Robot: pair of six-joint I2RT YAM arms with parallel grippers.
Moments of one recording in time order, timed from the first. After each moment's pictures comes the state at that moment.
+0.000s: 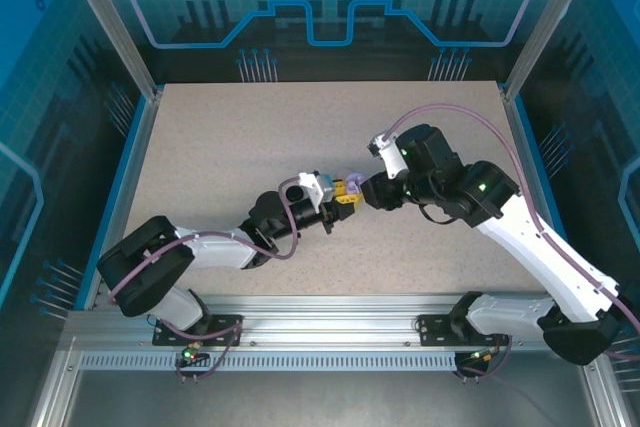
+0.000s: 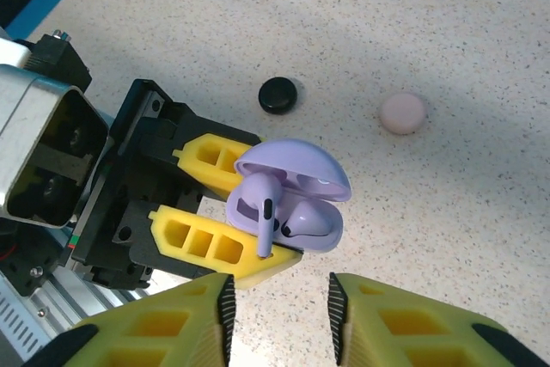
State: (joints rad) left arm -0.79 1.52 0.54 1.11 0.31 -0.12; right arm 0.74 1.17 1.41 -1.04 -0.05 0.22
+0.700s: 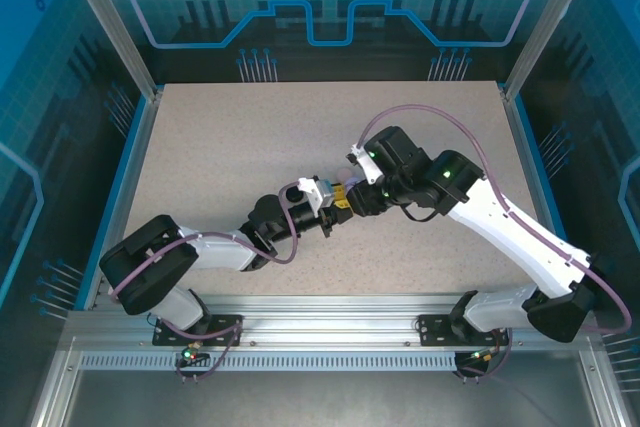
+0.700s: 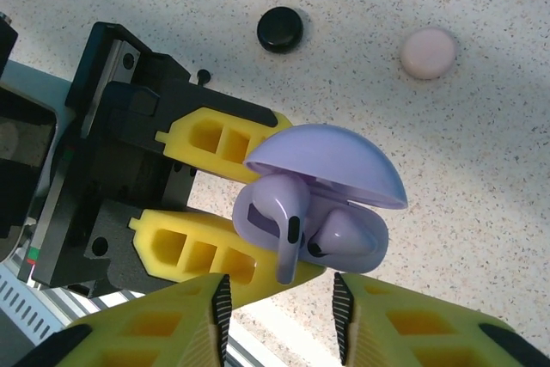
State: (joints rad) left arm -0.79 1.54 0.51 1.15 0.32 -0.09; right arm 0.80 1.31 1.46 -1.12 -0.02 0.25
